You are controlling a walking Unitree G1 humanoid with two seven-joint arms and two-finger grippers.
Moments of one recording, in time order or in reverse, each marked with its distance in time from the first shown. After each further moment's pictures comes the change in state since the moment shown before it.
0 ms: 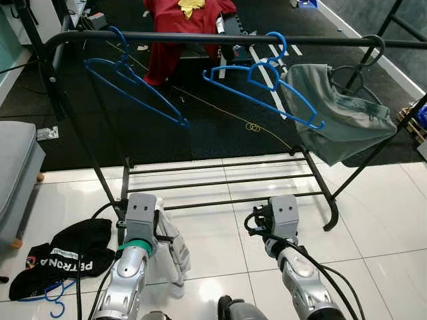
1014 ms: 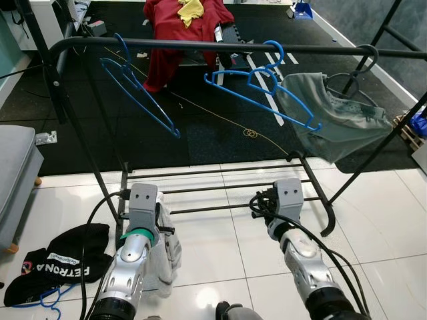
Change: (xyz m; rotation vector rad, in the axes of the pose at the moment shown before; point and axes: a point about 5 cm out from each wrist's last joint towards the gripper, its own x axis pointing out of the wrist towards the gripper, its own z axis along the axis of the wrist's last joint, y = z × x) left arm 0.018 -0.002 0.007 -0.025 0.044 0.004; right arm 0.021 -0.010 0.025 0.021 -0.036 -0.008
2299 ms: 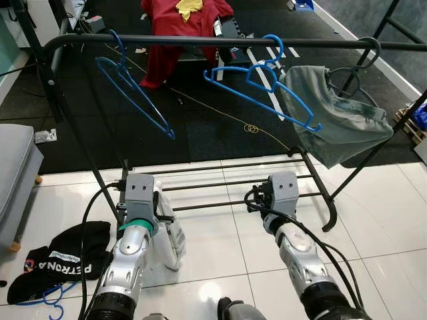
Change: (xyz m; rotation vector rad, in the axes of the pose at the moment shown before) left arm 0.003 0.001 0.023 -0.022 -0.087 0.028; right arm 0.004 0.007 0.009 -0.005 -0.027 -0.011
